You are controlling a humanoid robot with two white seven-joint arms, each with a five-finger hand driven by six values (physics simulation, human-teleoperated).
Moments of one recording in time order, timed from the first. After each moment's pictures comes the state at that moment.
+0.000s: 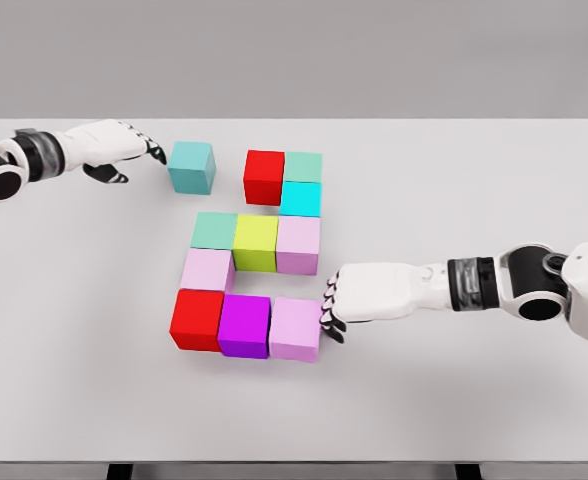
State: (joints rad) left arm -1.02 0.52 -0.96 -0.64 -0.69 -0.61 -0.19; right arm -0.92 -0.80 1.39 -1.58 0.45 -0.61 0.08
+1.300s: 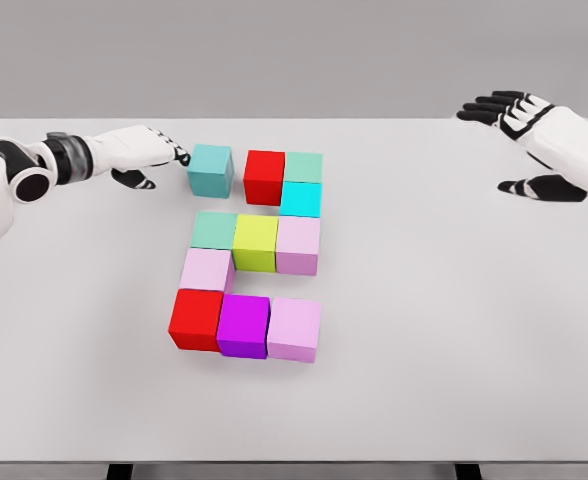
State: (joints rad) left arm -1.01 0.48 -0.95 -0.69 -0.69 -0.61 -0.23; right arm -0.33 -0.89 0.29 -1.56 0.31 -0.61 0.11
